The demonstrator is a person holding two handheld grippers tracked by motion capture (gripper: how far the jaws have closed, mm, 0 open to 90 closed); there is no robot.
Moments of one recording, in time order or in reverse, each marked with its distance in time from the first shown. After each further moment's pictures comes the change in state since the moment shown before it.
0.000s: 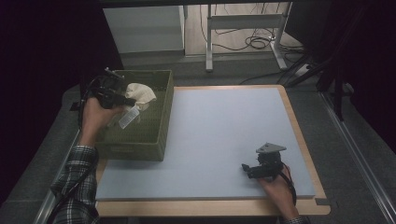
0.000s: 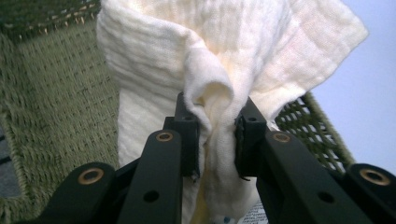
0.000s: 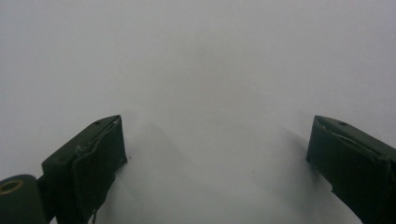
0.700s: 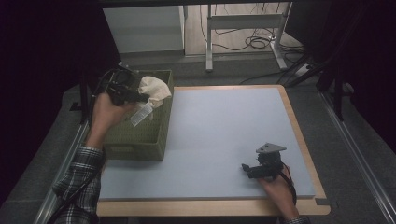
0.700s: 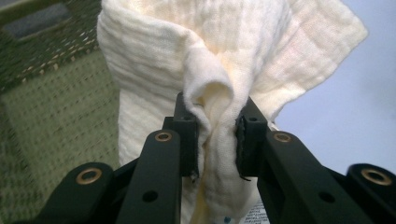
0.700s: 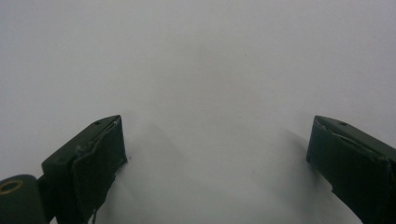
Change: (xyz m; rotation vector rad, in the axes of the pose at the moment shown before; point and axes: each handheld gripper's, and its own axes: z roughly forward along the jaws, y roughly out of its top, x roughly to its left) left arm -0.059 0.024 -0.014 -0.048 -0.024 0.115; right arm 0.000 0.000 0.000 -0.001 0.002 0.001
